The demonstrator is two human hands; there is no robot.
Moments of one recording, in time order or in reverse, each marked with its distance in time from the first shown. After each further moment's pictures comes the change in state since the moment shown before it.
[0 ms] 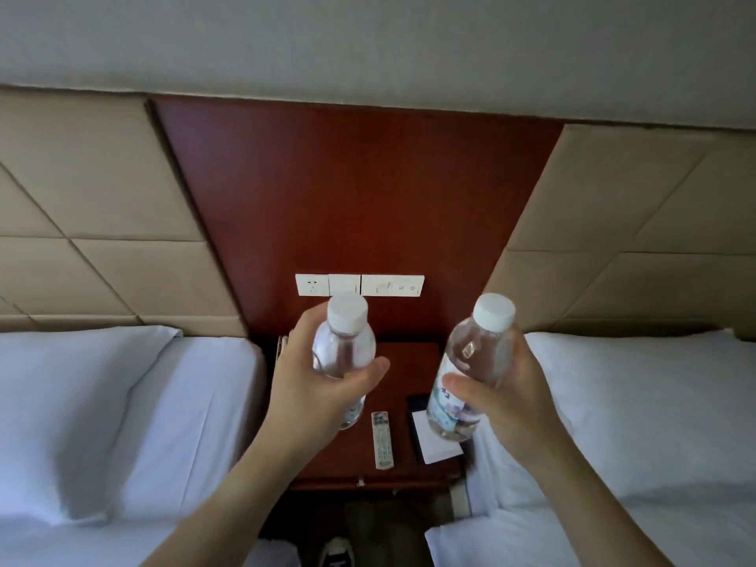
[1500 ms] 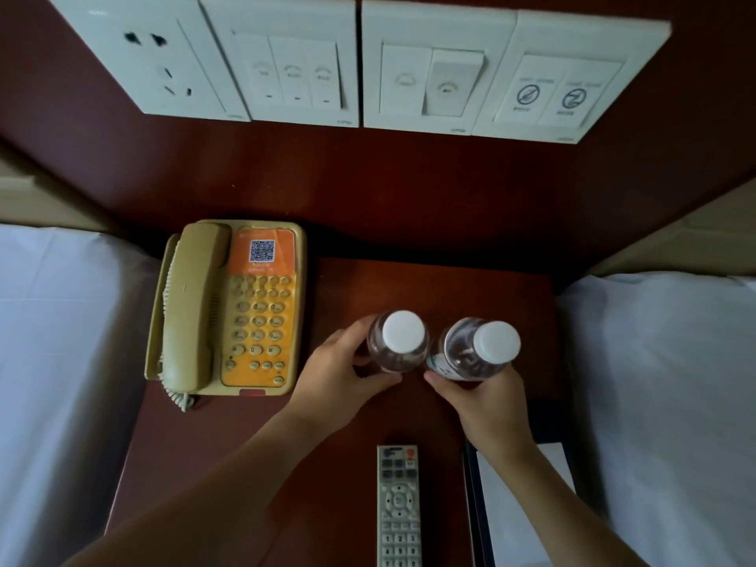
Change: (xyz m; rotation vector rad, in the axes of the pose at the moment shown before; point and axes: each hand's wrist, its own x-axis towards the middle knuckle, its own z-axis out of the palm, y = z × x) left_hand 0.120 -0.590 0.199 0.337 -0.378 -0.316; right_hand 0.250 0.571 0.104 -0.267 -0.025 0.267
